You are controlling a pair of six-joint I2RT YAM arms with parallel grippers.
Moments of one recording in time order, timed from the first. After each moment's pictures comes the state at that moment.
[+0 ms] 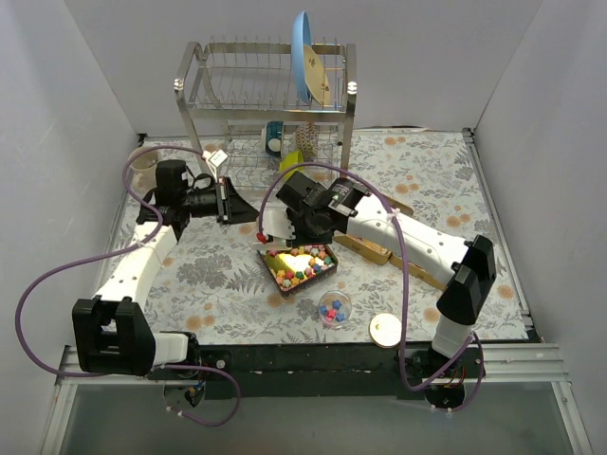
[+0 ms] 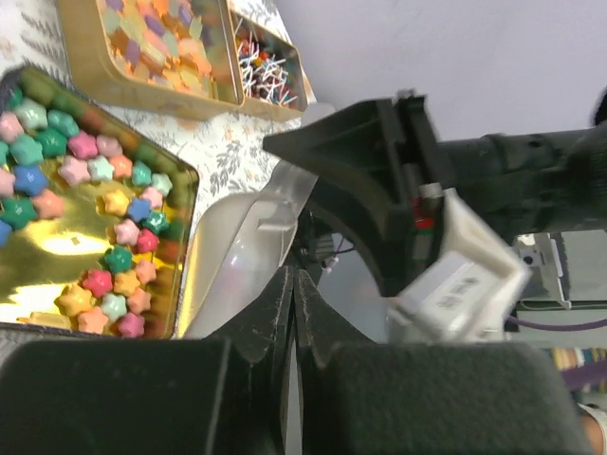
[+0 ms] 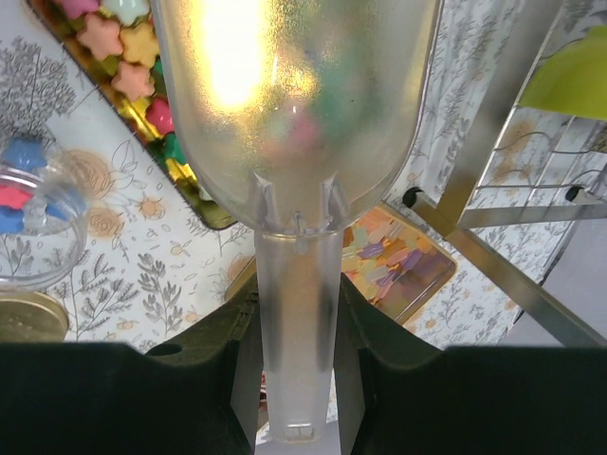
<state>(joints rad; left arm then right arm) -0.07 1.29 1.01 -0.26 1.18 -0.52 1.02 1.75 1.74 -1.14 0.09 -0.78</state>
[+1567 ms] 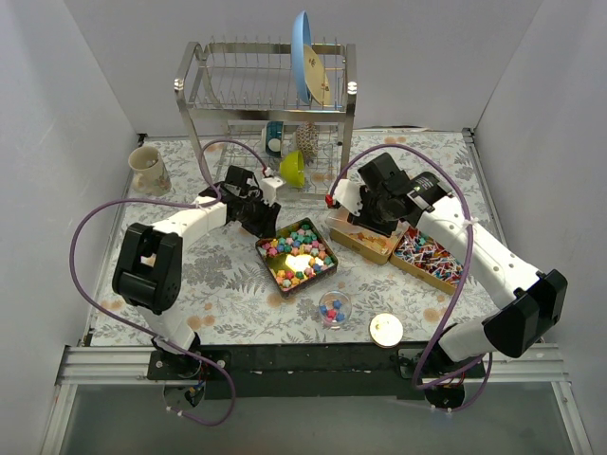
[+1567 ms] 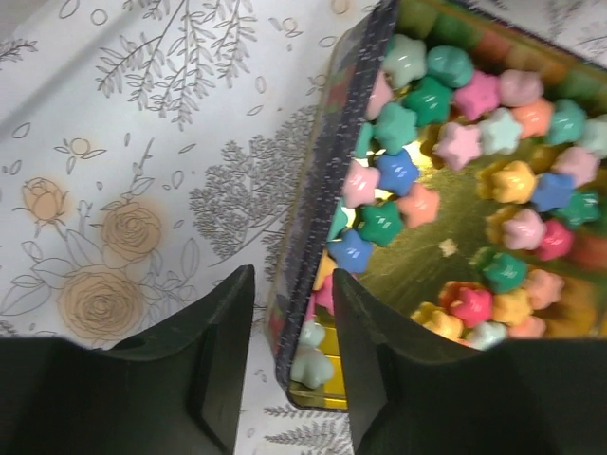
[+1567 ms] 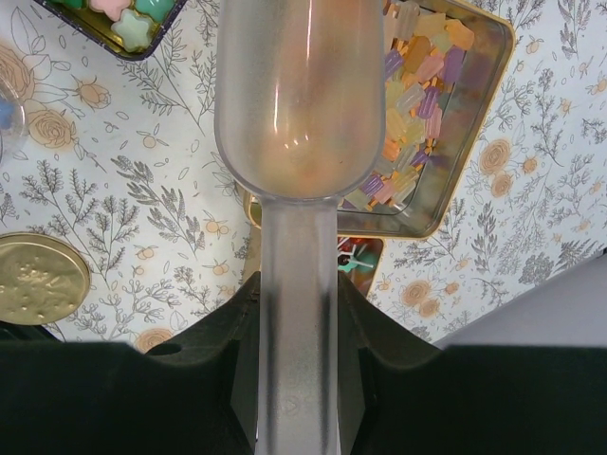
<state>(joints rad) -0.35 1.71 1.14 -0.42 0.44 0.24 0.66 1.42 1.44 -1.10 0.04 -0.67</state>
